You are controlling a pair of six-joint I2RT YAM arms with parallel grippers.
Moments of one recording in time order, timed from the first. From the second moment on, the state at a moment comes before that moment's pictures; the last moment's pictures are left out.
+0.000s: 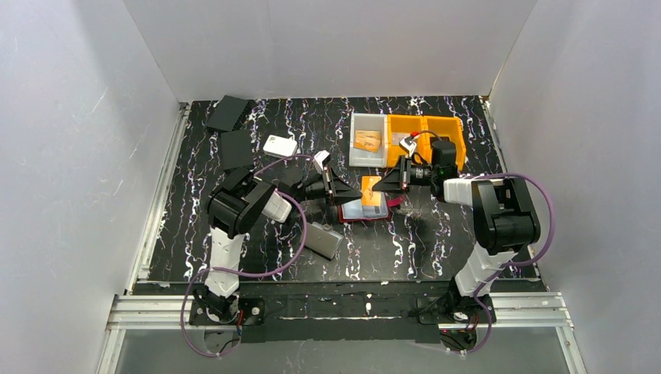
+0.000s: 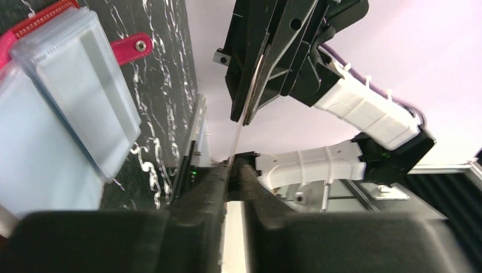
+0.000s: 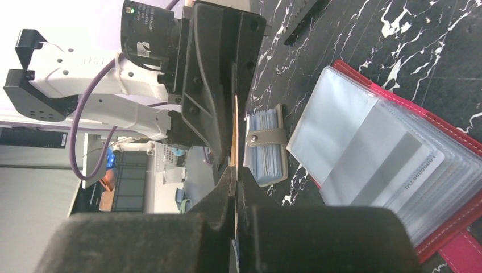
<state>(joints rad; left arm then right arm) -0.55 2.11 0.82 1.29 0.86 -1.53 0.14 1.75 0.80 0.44 -1.26 0.72</state>
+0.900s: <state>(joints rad) -0.11 1.14 0.59 0.32 0.90 -0.91 0.40 2.12 2.11 -0.95 -0.45 -0.58</state>
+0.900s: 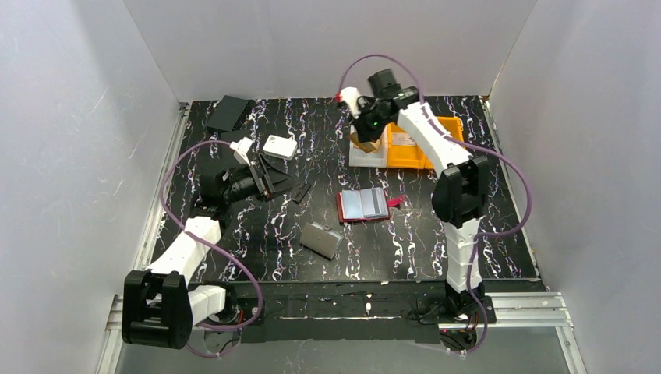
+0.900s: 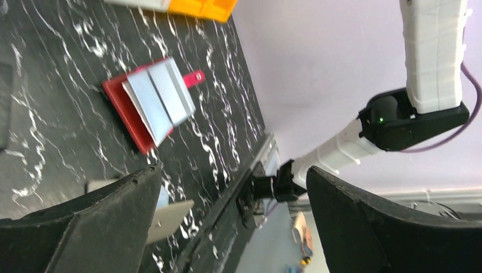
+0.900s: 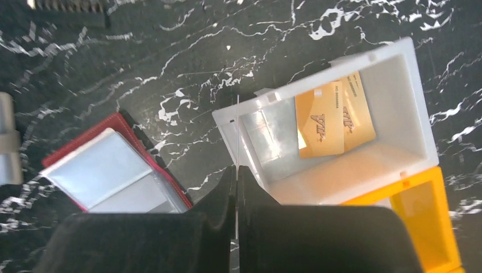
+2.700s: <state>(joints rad) -0.08 0.95 0.51 0.20 1.00 -0.89 0.55 2.40 2.19 -1.02 0.03 -0.99</state>
